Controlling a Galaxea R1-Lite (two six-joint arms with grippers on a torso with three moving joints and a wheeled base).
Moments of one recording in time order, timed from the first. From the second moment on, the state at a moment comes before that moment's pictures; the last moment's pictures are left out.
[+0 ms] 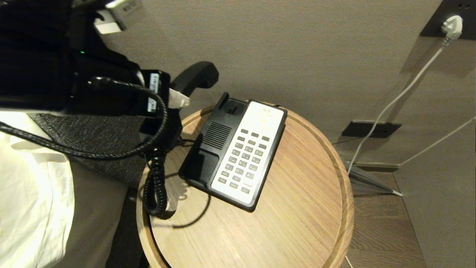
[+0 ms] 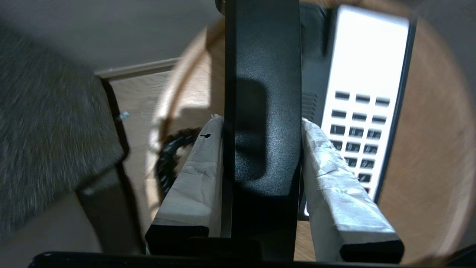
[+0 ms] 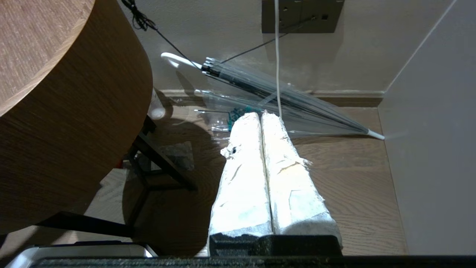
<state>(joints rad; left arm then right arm) -0.66 1.46 -1.58 0.54 0.21 -0.20 0.00 0.00 0.00 -0.06 0.00 0.03</state>
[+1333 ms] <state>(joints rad) -0.42 0.82 -0.75 -0.14 -0.17 -0.96 0.00 0.00 0.00 -0.05 0.01 0.00</state>
